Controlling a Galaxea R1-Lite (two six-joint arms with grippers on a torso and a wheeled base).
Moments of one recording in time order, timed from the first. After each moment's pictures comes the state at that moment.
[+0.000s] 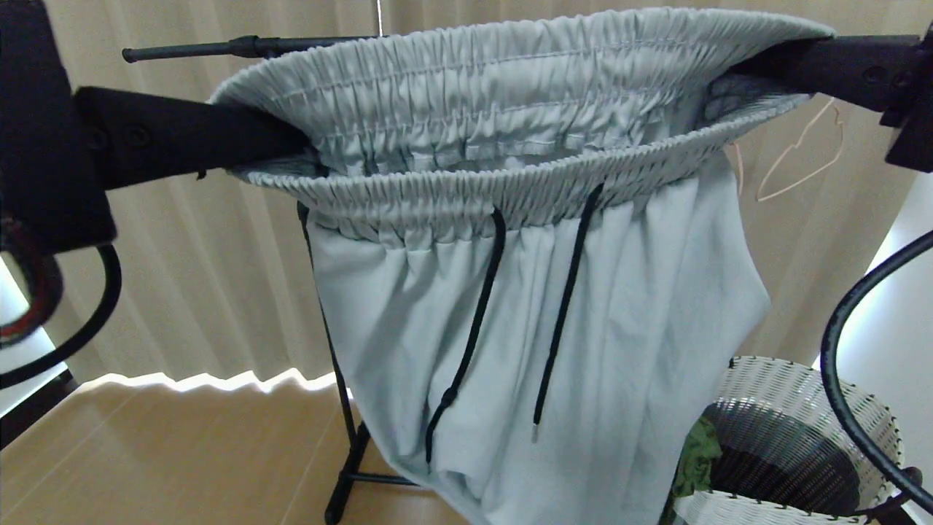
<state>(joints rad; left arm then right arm) -0.94 1.22 -1.30 0.23 0.33 -0.21 0.60 1.30 -1.25 -0.08 0.10 -0.06</state>
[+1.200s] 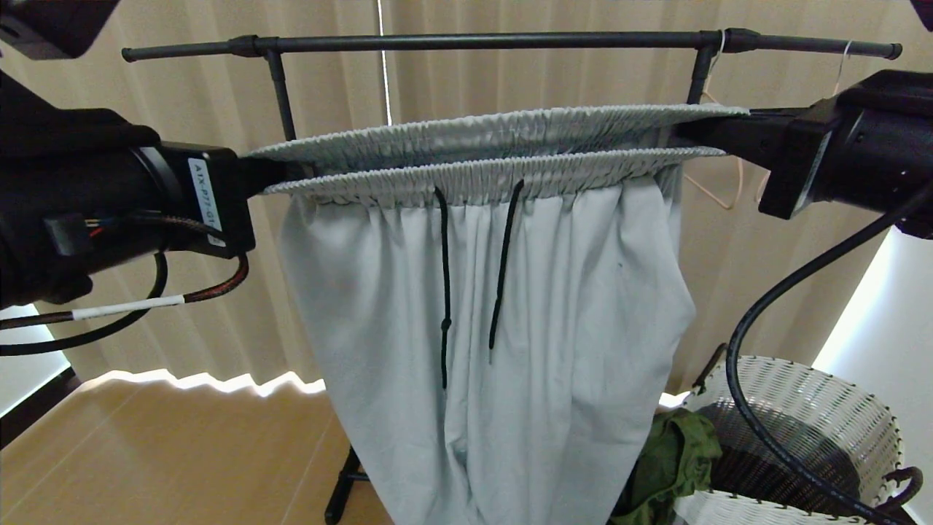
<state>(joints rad) -0.66 1.29 -1.10 -0.06 0.38 0.01 0.55 1.38 -1.15 -0.21 -0.03 -0.11</state>
